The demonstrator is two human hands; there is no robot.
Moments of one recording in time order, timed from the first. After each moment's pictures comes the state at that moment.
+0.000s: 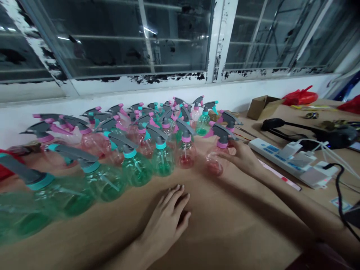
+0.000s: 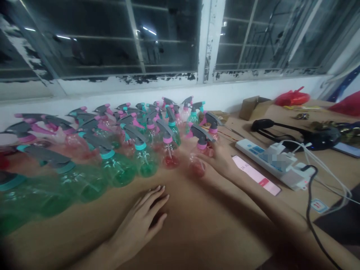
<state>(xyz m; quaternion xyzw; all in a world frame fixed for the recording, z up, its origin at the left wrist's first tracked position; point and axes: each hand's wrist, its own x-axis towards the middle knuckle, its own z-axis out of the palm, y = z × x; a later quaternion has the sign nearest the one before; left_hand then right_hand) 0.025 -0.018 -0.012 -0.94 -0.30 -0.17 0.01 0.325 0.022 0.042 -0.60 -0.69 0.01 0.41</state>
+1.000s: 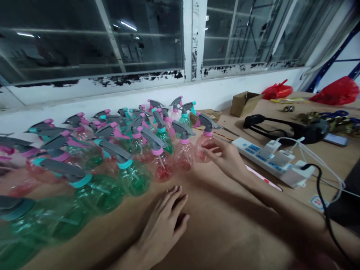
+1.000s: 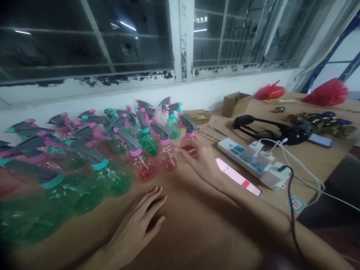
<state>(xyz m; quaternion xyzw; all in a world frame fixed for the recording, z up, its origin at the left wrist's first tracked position) 0.086 0.016 -0.011 -0.95 -0.26 -0.18 -0.02 0.342 0.032 0.053 -0.60 -0.64 0.08 0.49</state>
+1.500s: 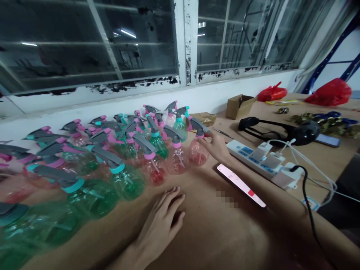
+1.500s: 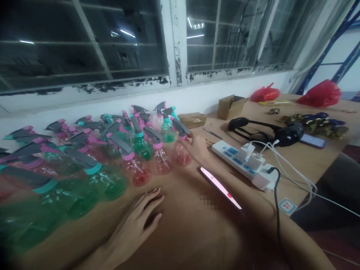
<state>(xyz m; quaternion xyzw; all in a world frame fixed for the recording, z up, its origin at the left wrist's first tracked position) 0.103 0.019 -0.013 -0.94 -0.27 -0.21 -0.04 0.378 0.087 0.046 -0.63 -0.58 0.02 0.51</state>
